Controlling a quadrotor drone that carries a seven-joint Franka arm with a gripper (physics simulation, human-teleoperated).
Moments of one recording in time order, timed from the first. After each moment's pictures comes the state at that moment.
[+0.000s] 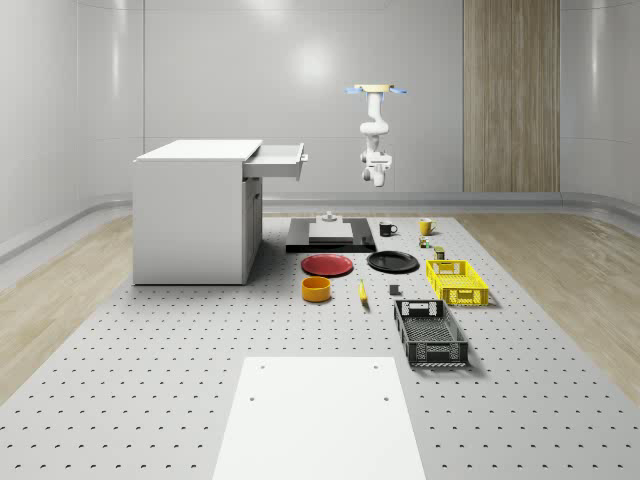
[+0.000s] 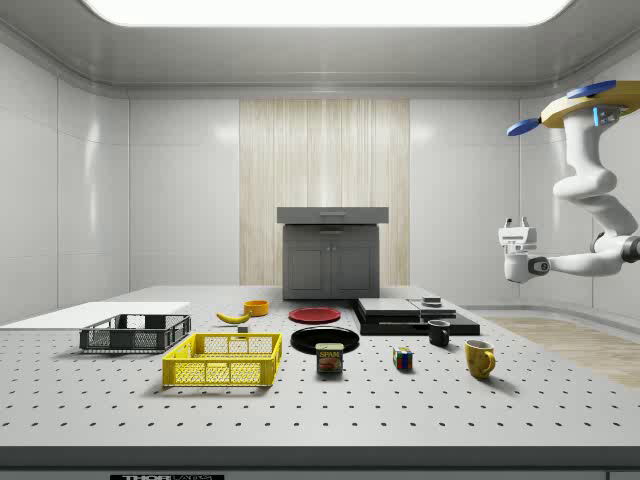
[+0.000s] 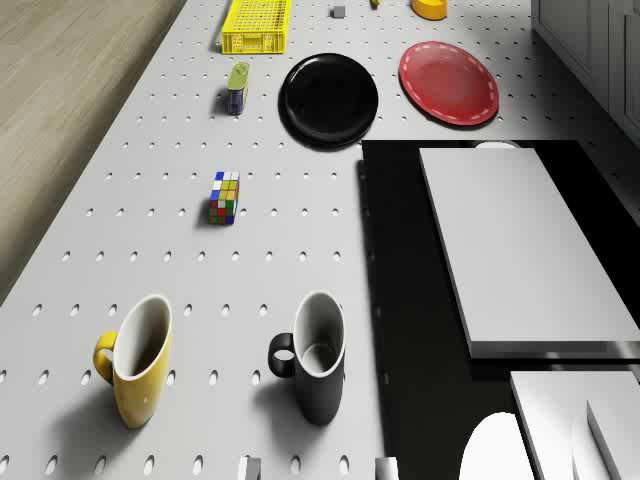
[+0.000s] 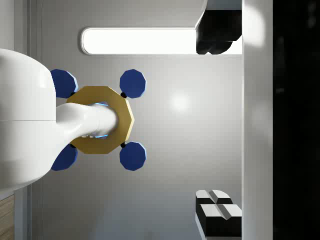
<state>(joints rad) 0.00 -0.79 0.00 -2.34 0.00 1.55 0.79</state>
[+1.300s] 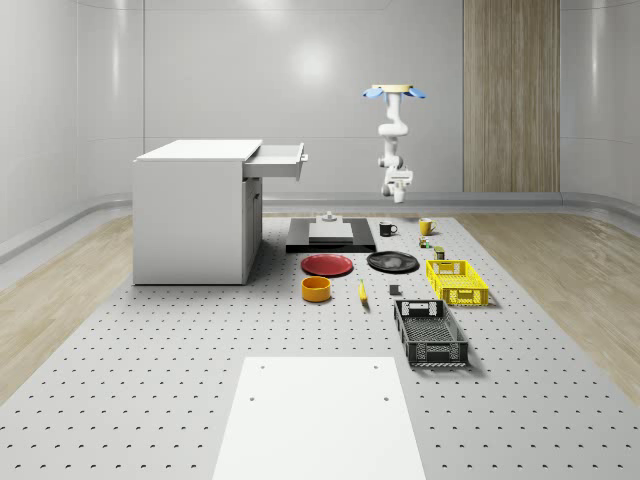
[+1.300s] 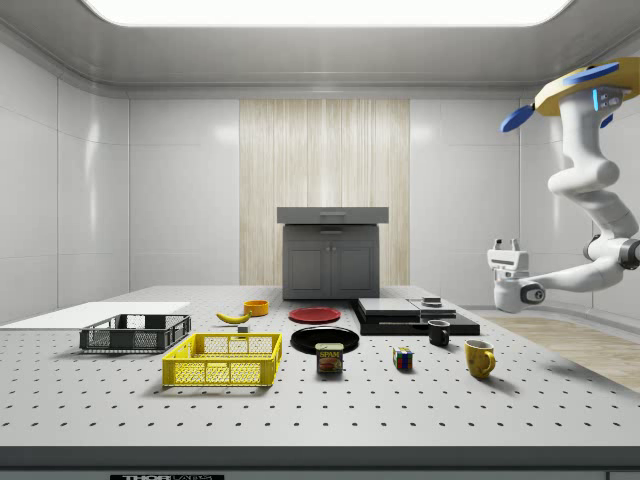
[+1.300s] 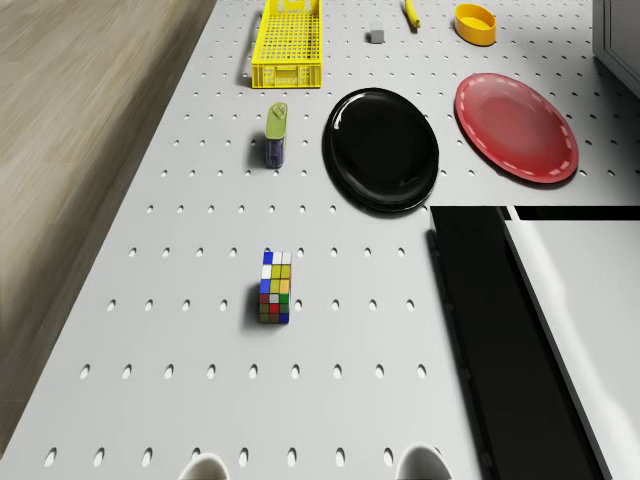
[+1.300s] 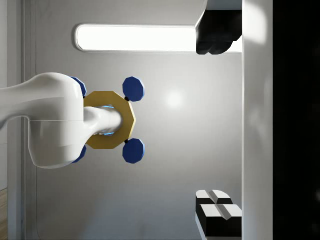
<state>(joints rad) -0.01 -0.70 0.00 -2.04 0.00 1.36 0.78</state>
